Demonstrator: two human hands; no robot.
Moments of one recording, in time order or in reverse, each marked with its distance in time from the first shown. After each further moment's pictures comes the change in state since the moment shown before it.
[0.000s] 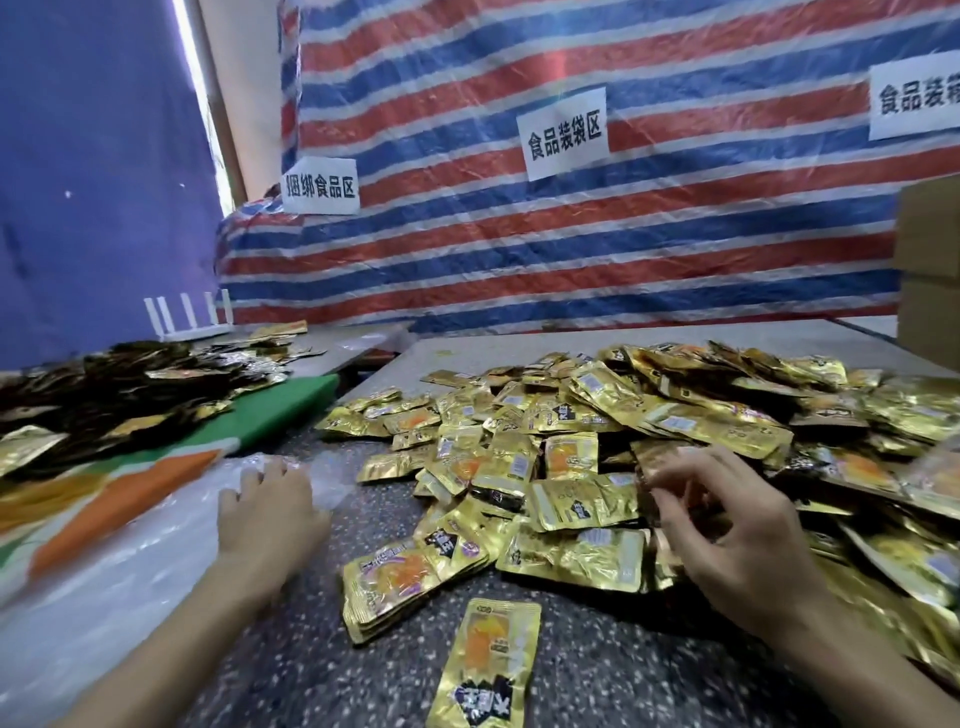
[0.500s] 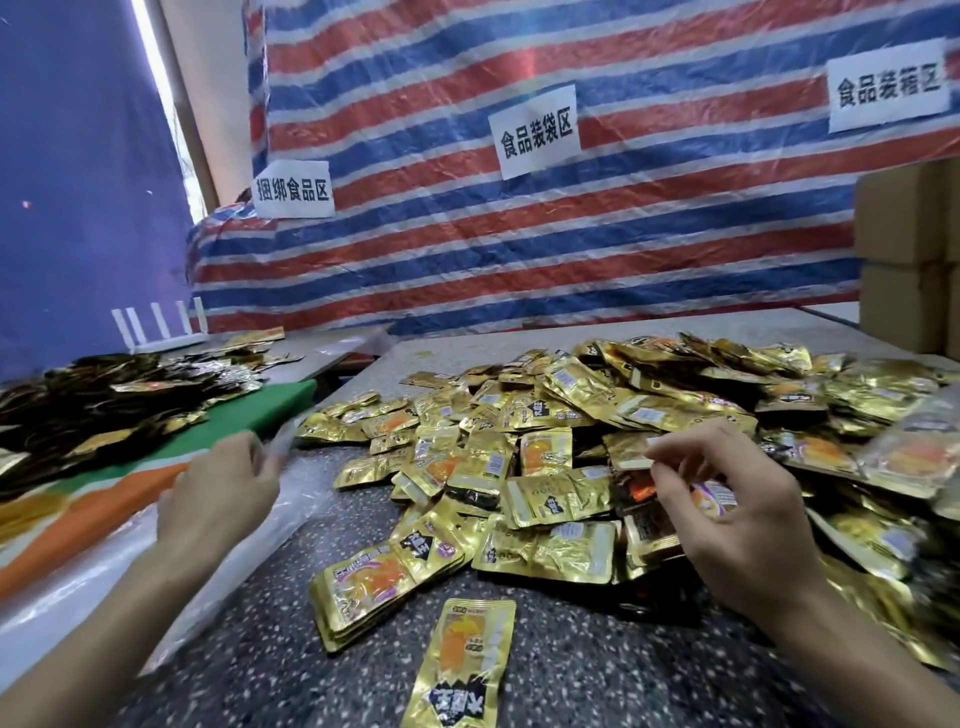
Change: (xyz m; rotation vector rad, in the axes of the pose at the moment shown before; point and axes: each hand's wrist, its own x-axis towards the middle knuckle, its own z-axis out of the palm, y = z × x) left_hand 0.007 -0.006 -0.038 -0.423 0.206 -0.016; right_hand 0.004 -0.006 -0.018 0.073 0.139 -0.035
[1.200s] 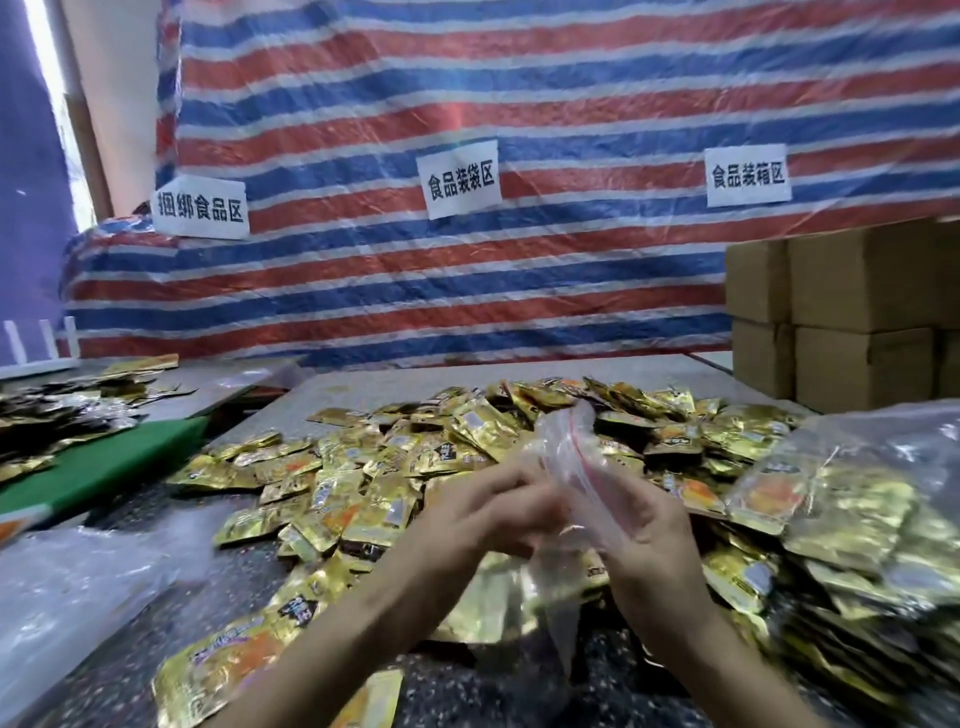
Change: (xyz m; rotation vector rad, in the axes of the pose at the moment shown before) left_hand -0.119 0.212 -0.005 -1.188 -0.890 0.640; right_hand 0.011 -0.013 -0.015 0.583 -0.055 0.385
